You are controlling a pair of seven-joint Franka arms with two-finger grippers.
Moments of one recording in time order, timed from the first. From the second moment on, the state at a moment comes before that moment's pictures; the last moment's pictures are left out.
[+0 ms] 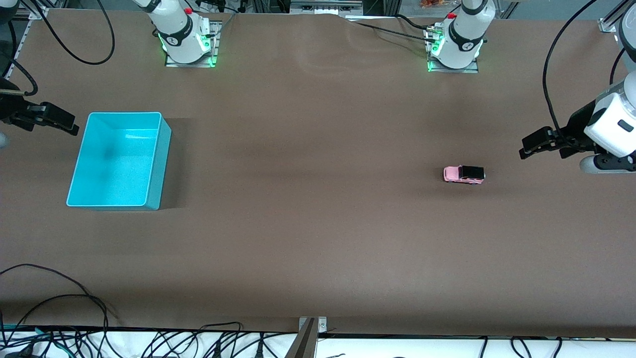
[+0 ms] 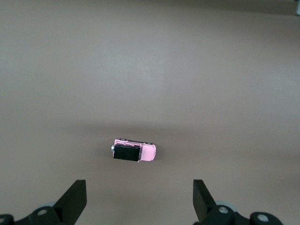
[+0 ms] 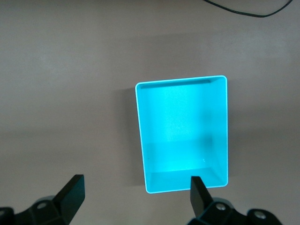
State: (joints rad) left arm -0.29 0.16 0.29 -1.51 -0.12 1.64 -0.12; right arm 0.04 0.10 -0.06 -1.46 -0.02 1.53 0.07
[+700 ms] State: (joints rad) left arm -0.32 0.34 0.28 -1.52 -0.12 1.65 -0.93; right arm 0.04 0.10 -0.06 -1.46 -0.02 1.53 0.07
